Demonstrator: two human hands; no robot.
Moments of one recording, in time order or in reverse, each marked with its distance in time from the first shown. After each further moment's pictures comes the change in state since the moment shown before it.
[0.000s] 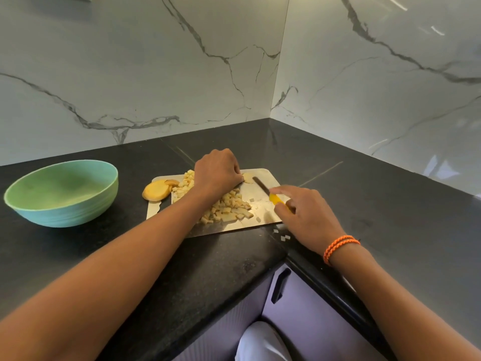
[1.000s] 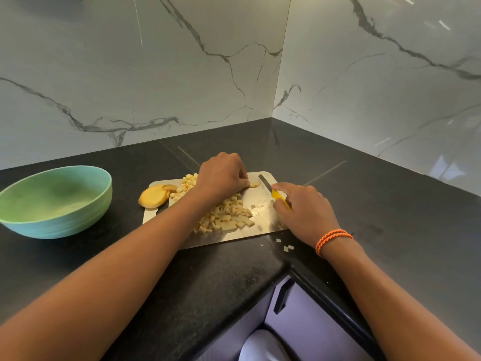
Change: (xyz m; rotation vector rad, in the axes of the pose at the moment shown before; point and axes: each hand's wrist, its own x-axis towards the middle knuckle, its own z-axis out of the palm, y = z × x) left_hand 0.013 0.002 0.003 0.042 -0.087 0.141; right_hand 0.036 0.014 0.014 -0.167 -0.001 0.049
